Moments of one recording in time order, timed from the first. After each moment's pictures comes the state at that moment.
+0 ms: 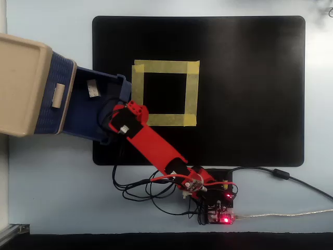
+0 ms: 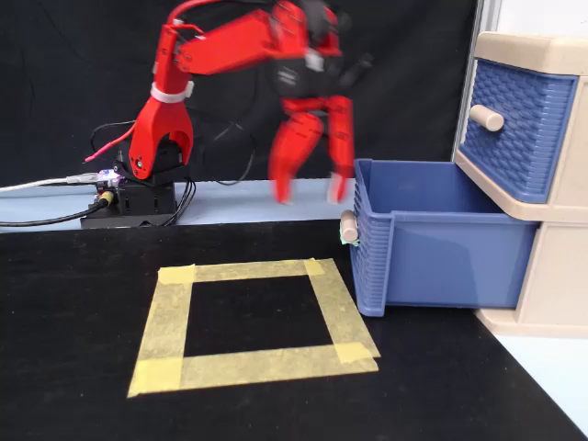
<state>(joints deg) -51.2 65.2 43.2 101.7 -139.1</state>
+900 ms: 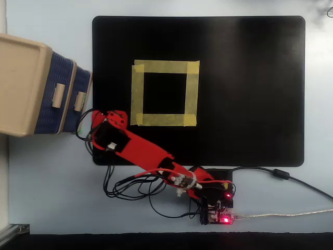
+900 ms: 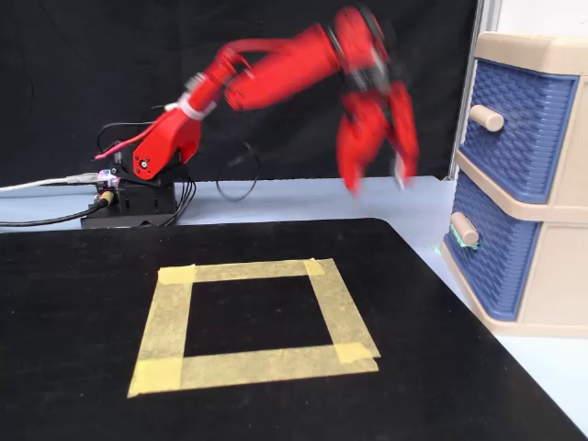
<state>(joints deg) -52.2 59.9 14.0 112.9 -143.7</state>
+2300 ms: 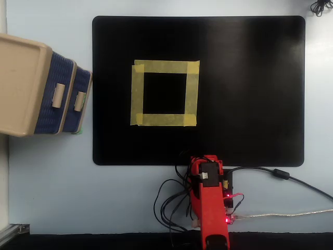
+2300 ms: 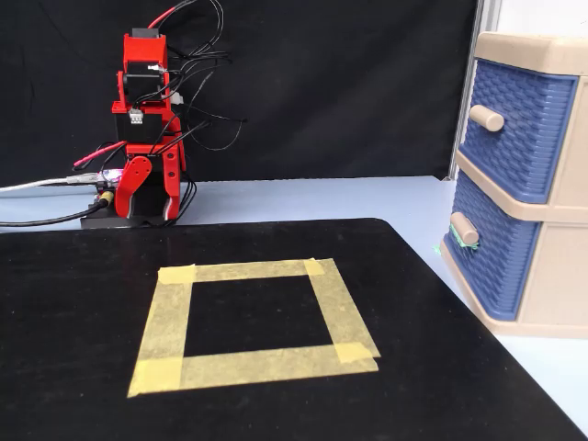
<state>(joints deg) -4.0 131.8 139.9 88.2 -91.0</state>
